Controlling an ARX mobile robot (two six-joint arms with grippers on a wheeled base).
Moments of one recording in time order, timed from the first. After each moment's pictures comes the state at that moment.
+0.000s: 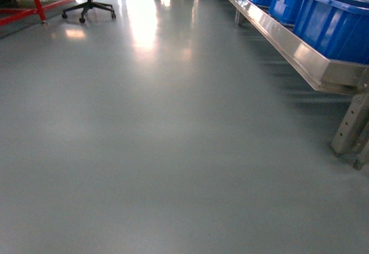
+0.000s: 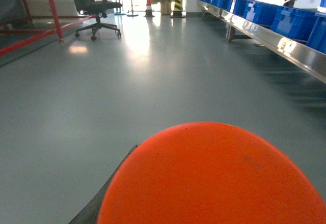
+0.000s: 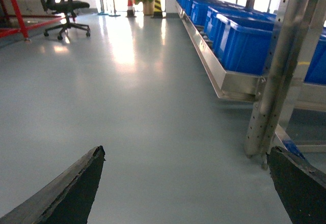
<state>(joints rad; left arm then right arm) 0.00 0.01 0.01 0.00 0.00 0.00 0.00 0.00 0.01 -0.01 0.00 0.00</state>
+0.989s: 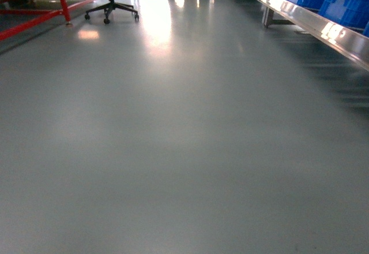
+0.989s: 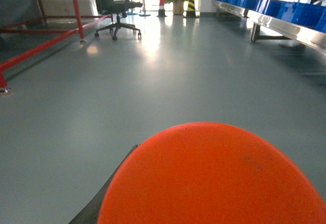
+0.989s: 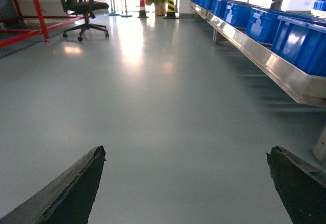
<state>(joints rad) 0.00 0.01 0.01 -0.01 0.00 0.00 0.00 0.00 0.01 -0.01 0.00 0.00</state>
